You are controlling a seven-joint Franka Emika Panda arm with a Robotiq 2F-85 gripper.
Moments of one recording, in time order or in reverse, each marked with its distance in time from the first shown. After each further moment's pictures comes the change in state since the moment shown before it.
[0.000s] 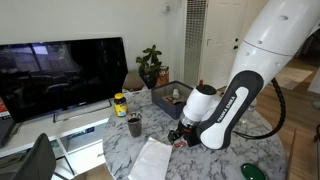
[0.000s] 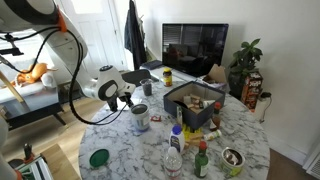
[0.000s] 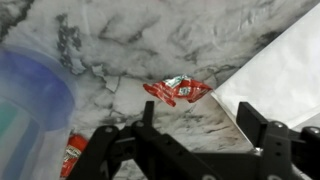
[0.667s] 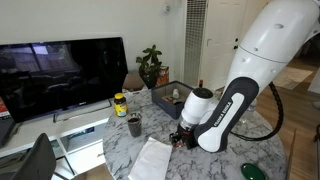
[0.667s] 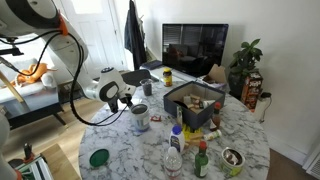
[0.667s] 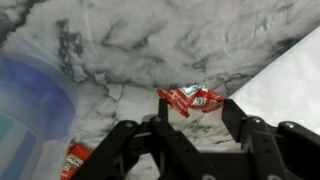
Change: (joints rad) arm 0.038 0.044 -0.035 0.035 0.016 -0.037 0.006
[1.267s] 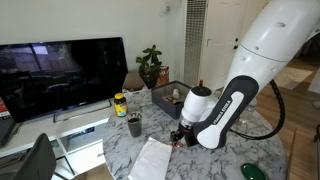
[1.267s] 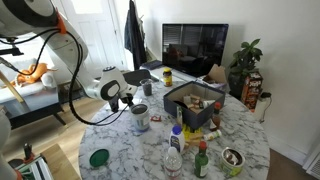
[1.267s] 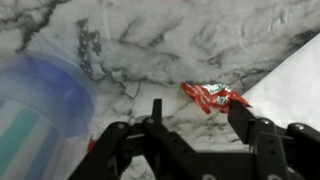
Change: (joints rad) arm 0.031 -0.005 -0.050 0.001 0.000 -0.058 0.032
